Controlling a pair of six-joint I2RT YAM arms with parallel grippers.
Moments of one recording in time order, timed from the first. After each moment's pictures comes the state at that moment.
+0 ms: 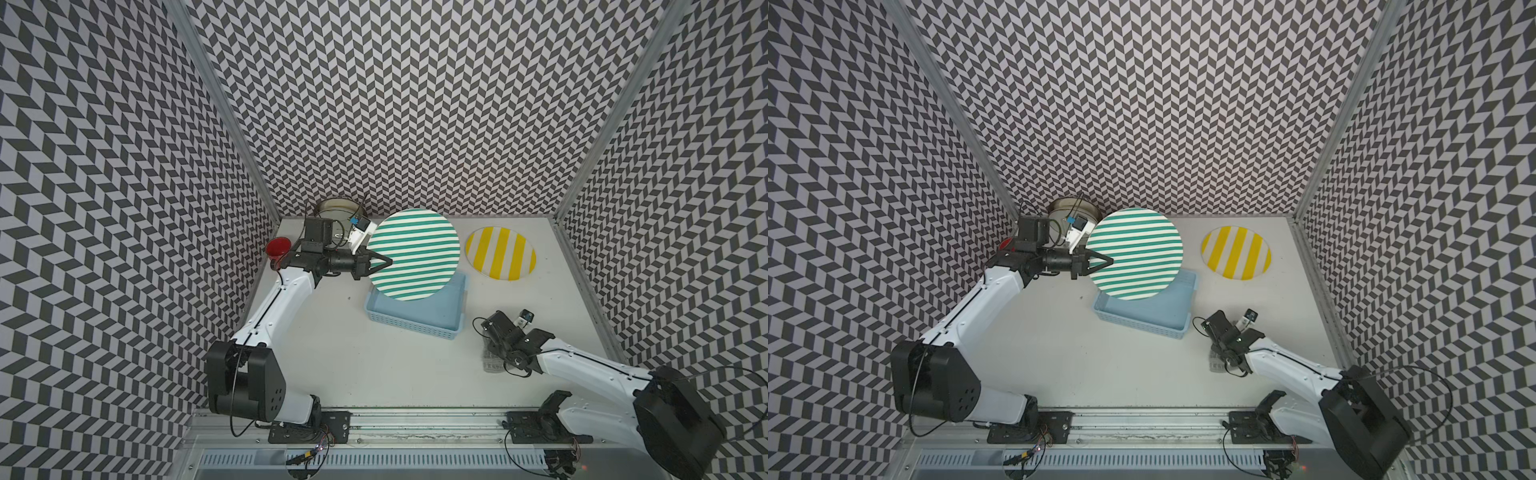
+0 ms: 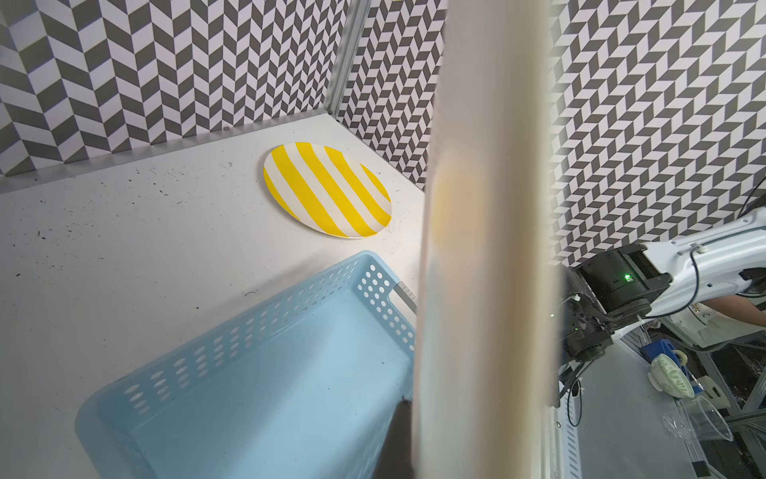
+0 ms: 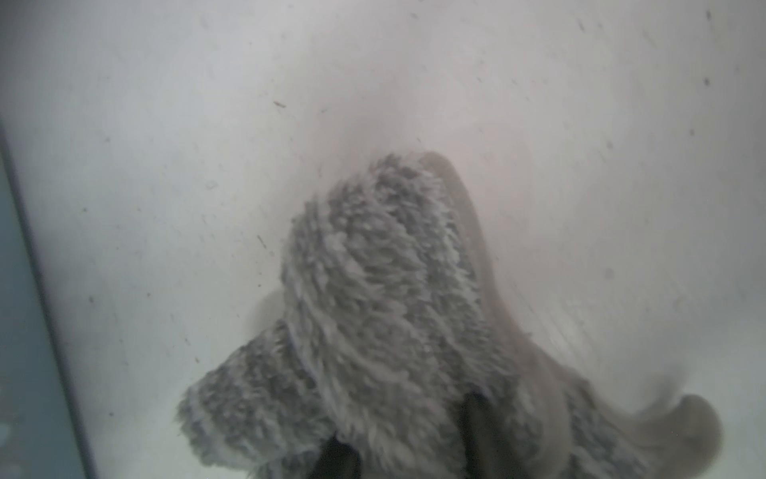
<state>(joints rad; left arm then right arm) -0.16 1.45 1.23 -0.49 1.10 0.15 0.64 1.18 0.47 -0.55 0.37 1.19</state>
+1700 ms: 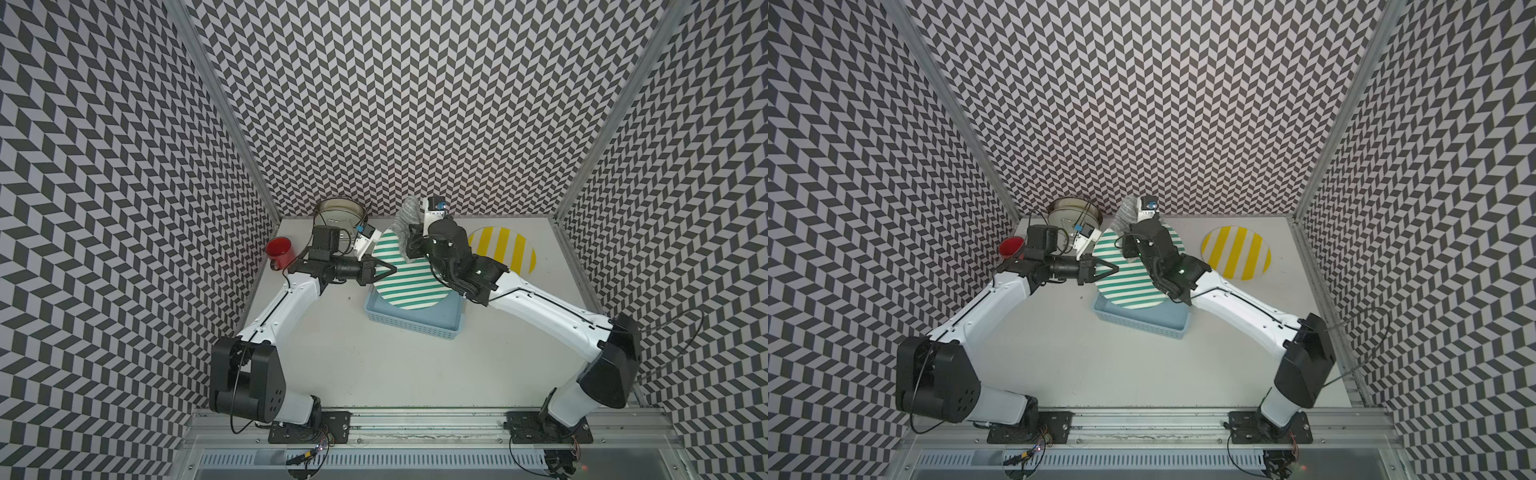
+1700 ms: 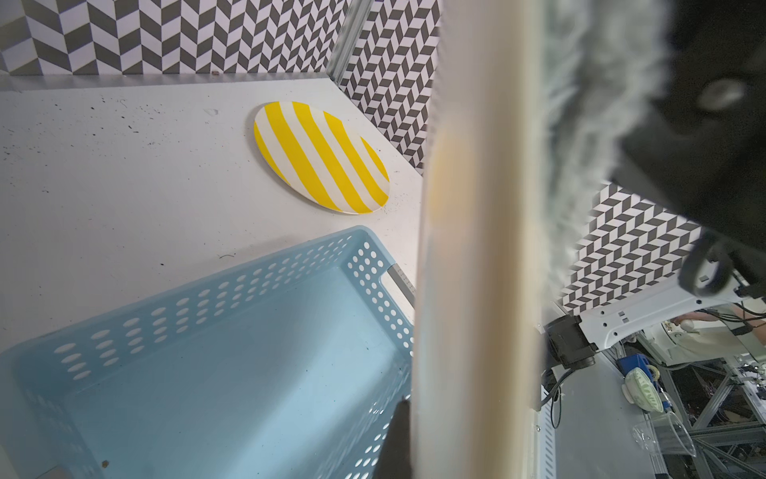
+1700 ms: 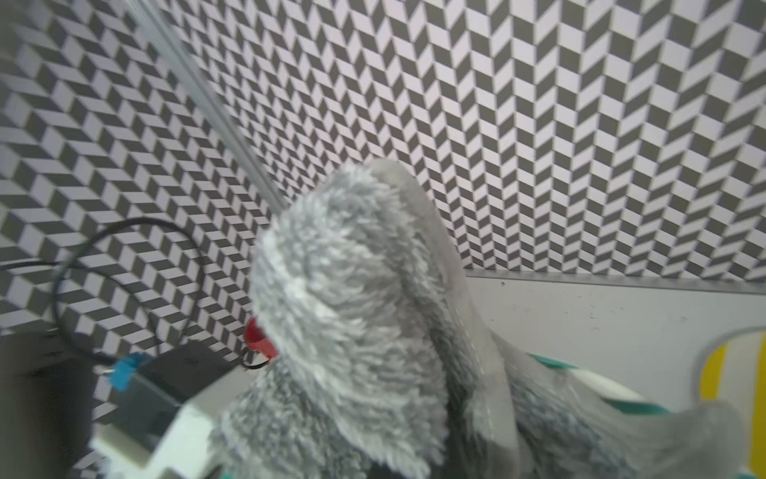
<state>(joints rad) -0.20 1.45 1.14 -0.40 1.07 0.02 0.81 1.59 1.46 -0.14 0.43 0.44</state>
